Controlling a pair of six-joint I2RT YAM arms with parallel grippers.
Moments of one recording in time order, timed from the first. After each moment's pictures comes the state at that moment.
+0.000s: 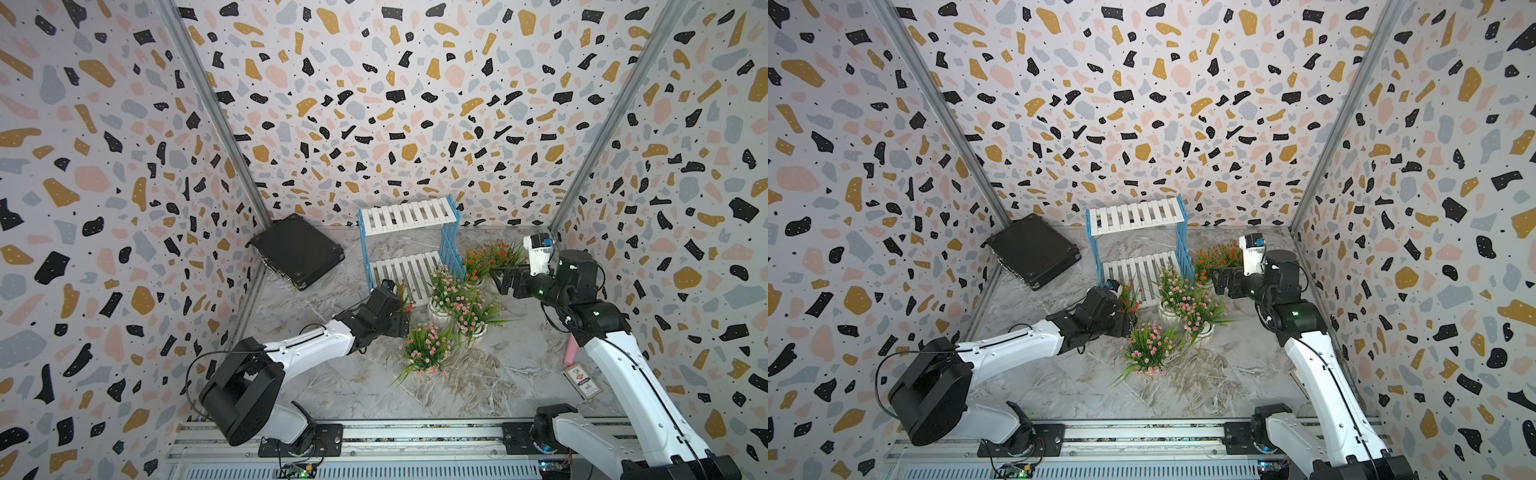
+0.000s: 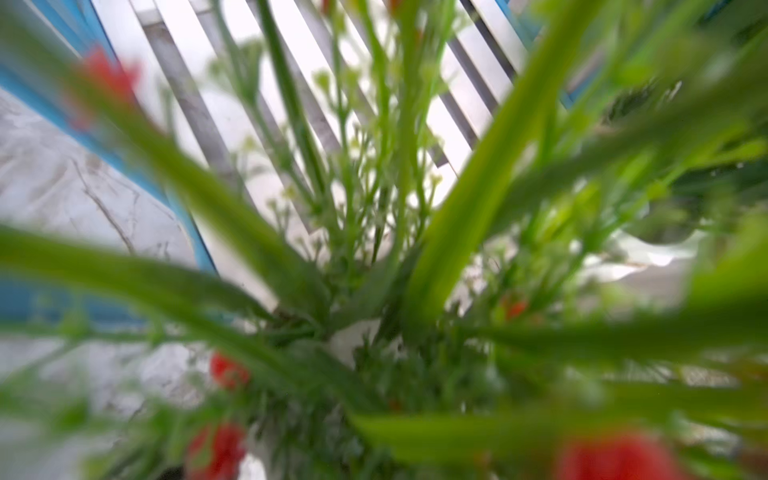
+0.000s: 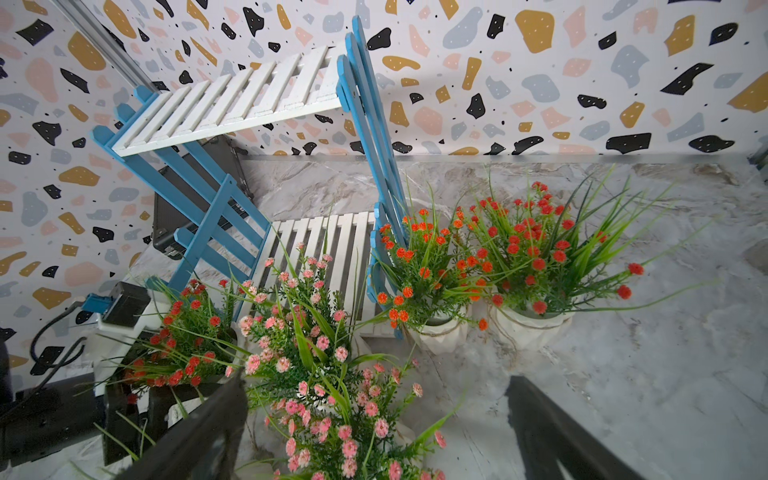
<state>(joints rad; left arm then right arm) -0.71 1.47 0.82 -0.22 -0.12 -0.42 0.17 0.99 1.02 -0.49 -0.31 0.15</state>
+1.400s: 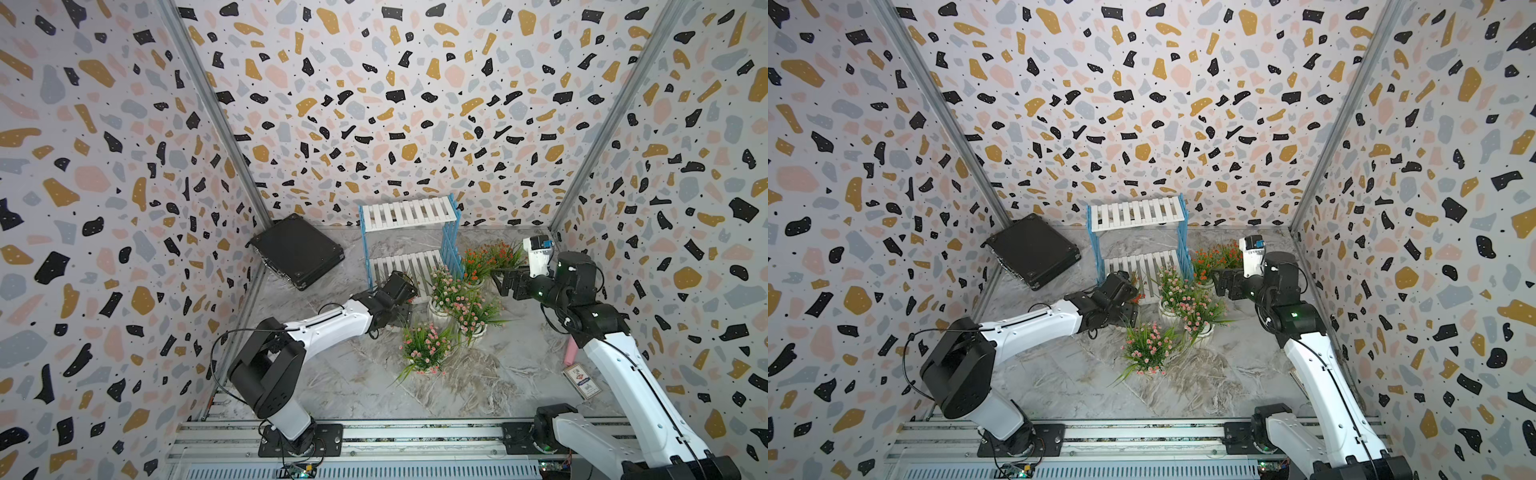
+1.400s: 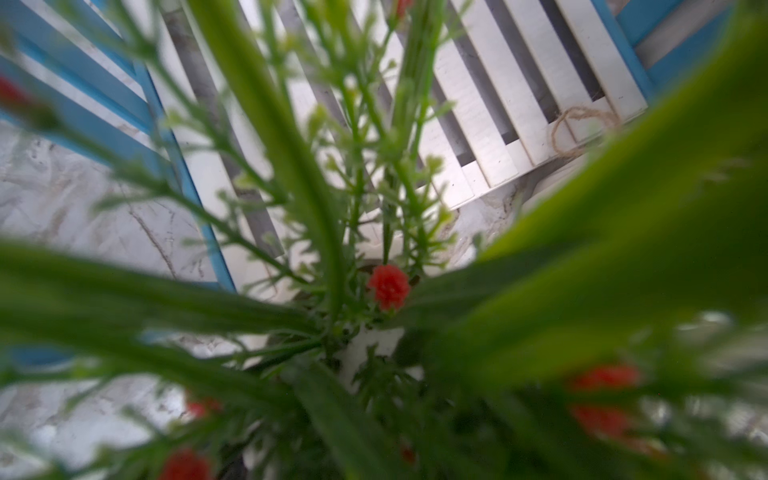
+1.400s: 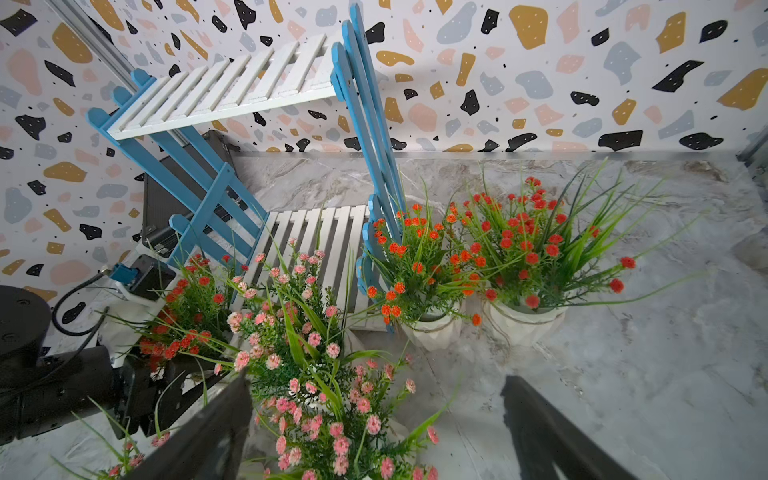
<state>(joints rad) -0.73 1.61 1.06 -0.47 -0.21 -0.41 0.17 0.99 1.00 -0.48 -0.30 0.14</state>
